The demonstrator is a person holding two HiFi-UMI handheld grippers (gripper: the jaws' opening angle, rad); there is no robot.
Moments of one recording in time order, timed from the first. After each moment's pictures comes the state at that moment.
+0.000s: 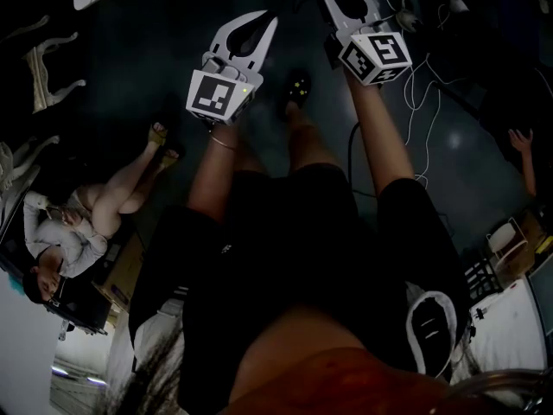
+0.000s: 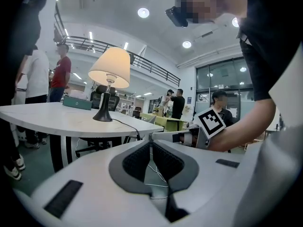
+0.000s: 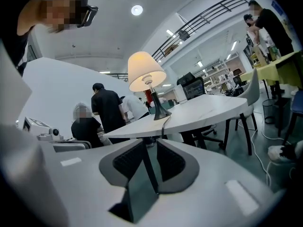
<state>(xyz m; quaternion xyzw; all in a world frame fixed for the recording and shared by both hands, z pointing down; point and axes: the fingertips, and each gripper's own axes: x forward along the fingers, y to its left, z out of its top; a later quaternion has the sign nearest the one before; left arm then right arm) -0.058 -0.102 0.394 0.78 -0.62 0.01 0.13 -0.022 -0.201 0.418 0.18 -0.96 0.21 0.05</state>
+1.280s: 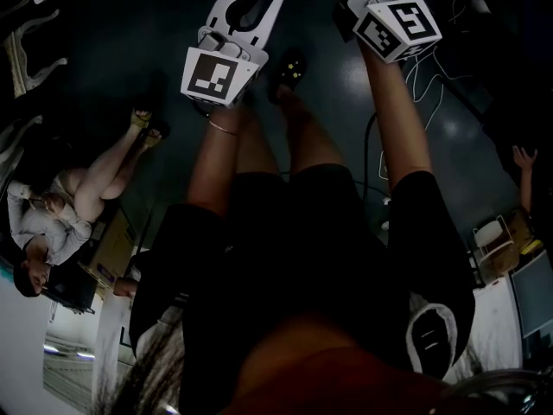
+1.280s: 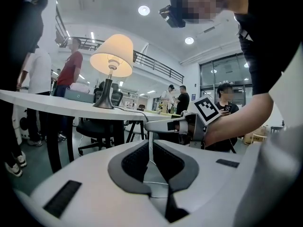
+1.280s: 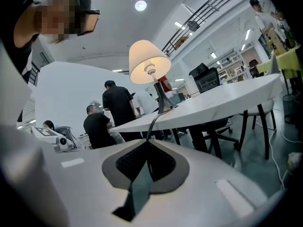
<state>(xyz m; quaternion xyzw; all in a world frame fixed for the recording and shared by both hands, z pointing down) -0.057 -0.130 0.447 0.76 -0.63 0.03 0.14 -0.057 -0.220 0.441 0.08 -0.97 0.20 0.06</state>
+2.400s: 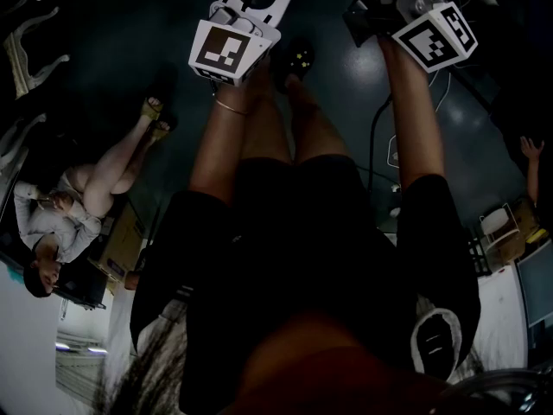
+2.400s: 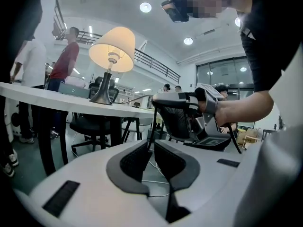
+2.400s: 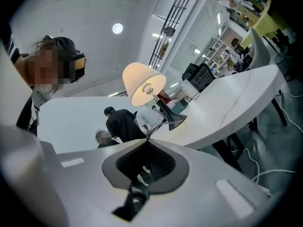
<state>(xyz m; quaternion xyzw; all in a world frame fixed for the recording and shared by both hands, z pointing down) -0.057 -0.157 0.465 0.78 -0.60 0.02 0.15 -0.046 -0.232 0.389 0.06 -0.94 0.34 -0.05</state>
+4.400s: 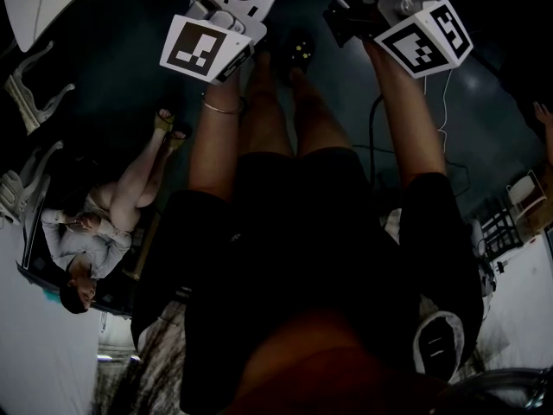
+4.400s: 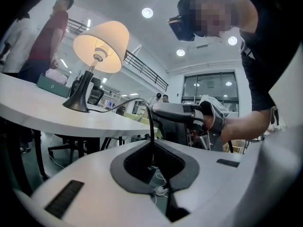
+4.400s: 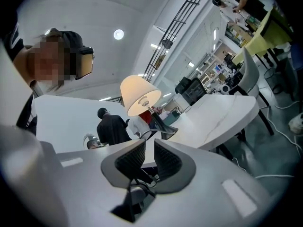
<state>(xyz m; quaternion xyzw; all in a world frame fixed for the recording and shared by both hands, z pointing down) -0.046 -0.194 0.429 0.83 -0.53 -0.03 0.17 -0.034 -0.239 0.372 0.13 -0.93 0.32 -0.08</state>
